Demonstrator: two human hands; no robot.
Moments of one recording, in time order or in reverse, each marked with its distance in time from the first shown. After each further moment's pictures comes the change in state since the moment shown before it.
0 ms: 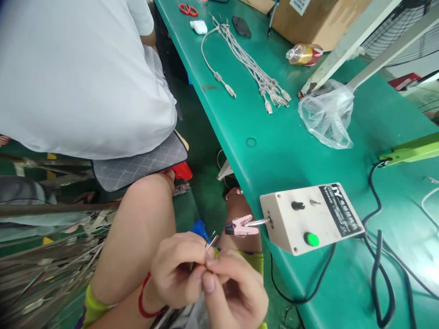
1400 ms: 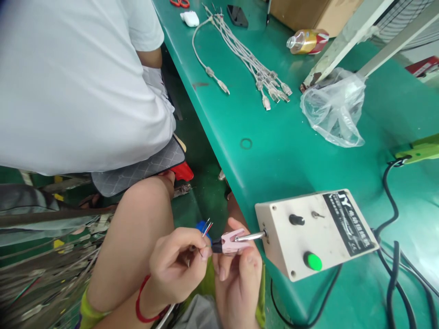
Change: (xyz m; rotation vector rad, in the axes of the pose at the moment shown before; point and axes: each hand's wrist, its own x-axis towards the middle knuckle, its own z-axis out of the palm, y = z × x) left_hand 0.004 -0.012 0.007 0.104 -0.051 -0.218; right_hand 0.033 0.018 0.000 0.542 0.244 0.597
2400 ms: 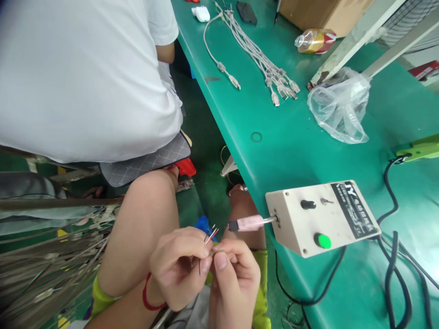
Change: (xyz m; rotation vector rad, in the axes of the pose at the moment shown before) left_hand -0.014 0.007 -0.010 -0.103 0.100 0.135; right_hand -0.041 0.004 0.006 -0.175 -0.033 -0.021
